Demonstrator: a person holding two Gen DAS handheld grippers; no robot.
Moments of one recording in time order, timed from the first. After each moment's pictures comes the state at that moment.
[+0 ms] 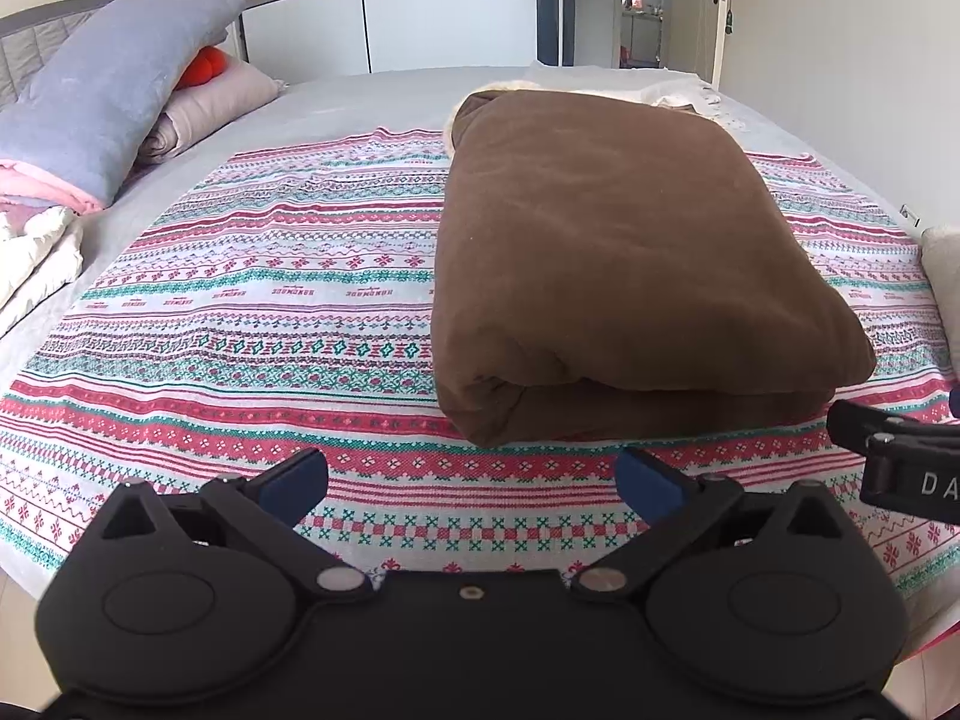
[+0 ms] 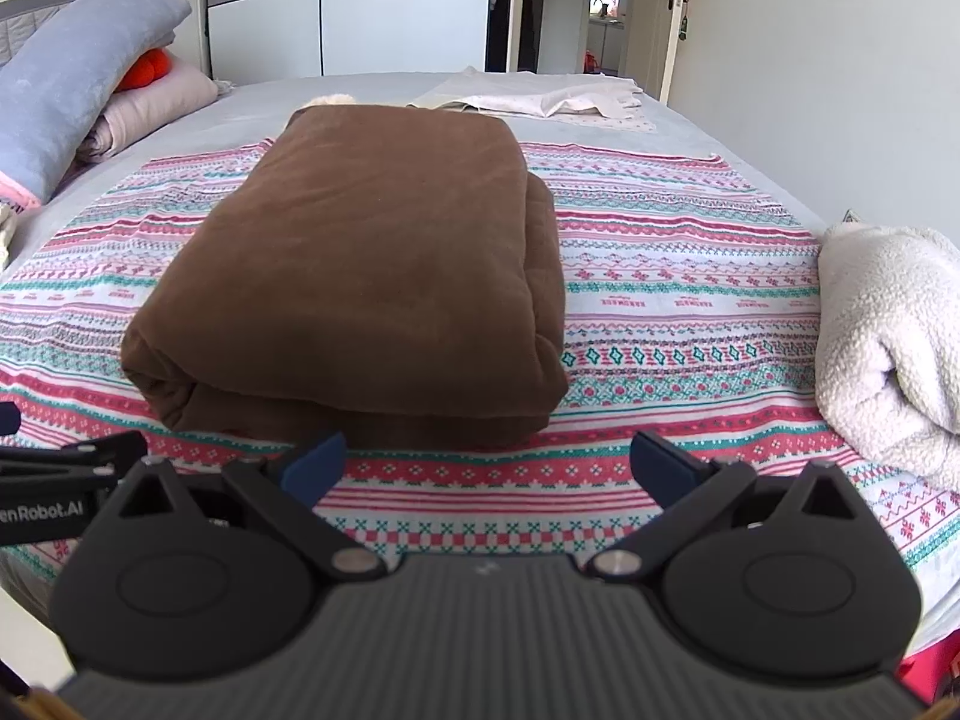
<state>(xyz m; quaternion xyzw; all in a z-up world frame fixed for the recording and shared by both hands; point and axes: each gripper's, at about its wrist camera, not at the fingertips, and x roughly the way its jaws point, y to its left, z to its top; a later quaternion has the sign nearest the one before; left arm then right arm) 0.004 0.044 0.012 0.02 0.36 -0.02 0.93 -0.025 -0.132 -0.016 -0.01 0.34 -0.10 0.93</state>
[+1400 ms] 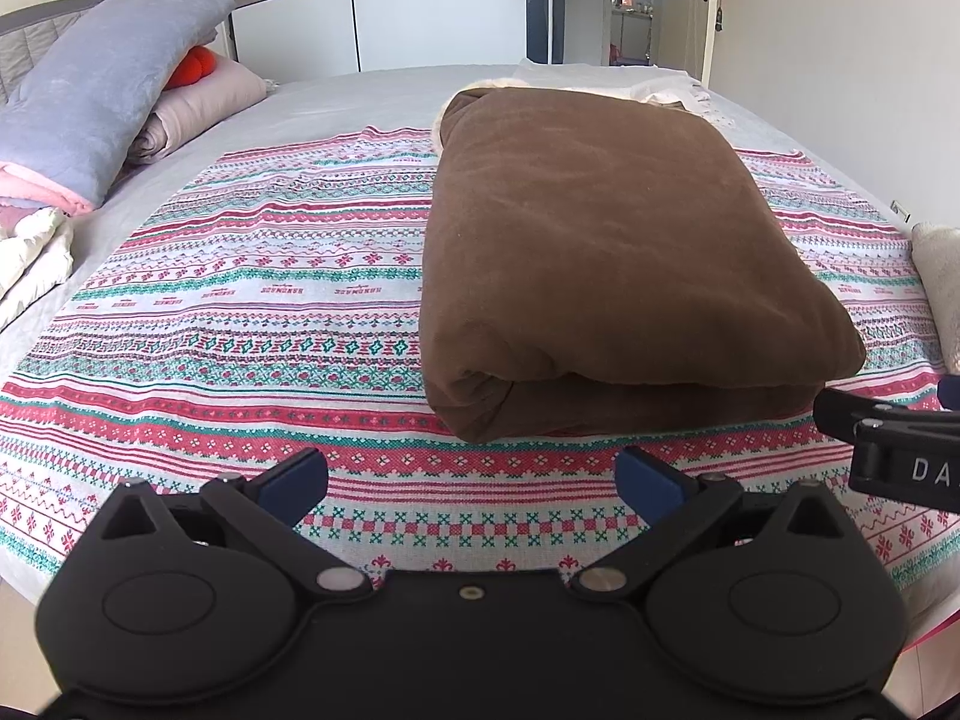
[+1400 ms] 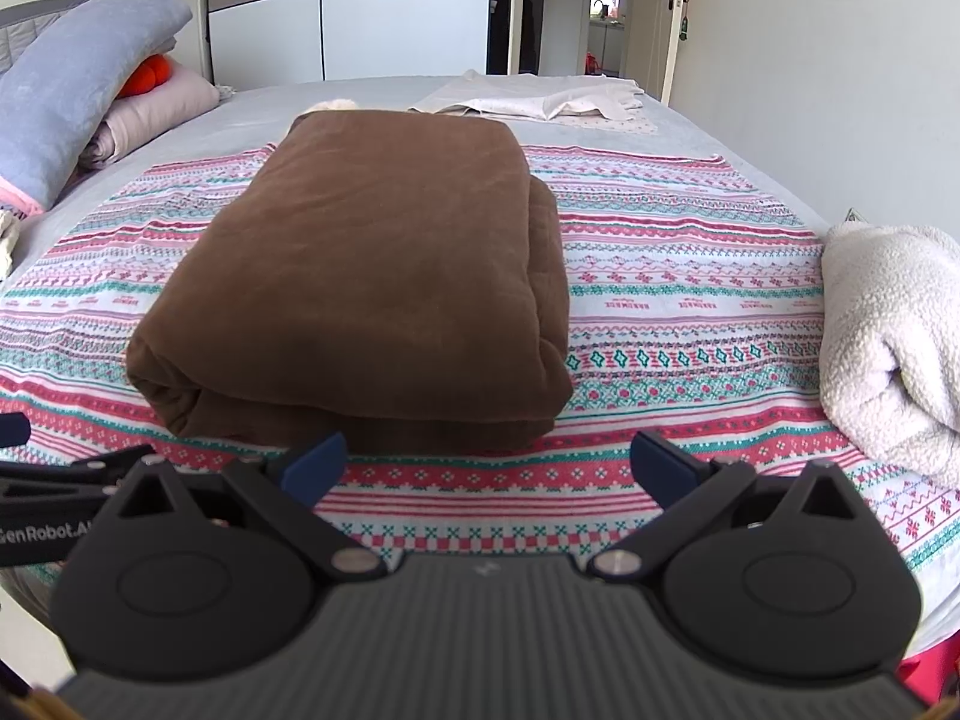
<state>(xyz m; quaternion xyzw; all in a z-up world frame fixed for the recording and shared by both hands) 0.003 0.042 0.010 0.02 0.36 -0.03 0.93 -0.024 -0.130 -0.015 -0.01 0.34 -0.09 0.94</state>
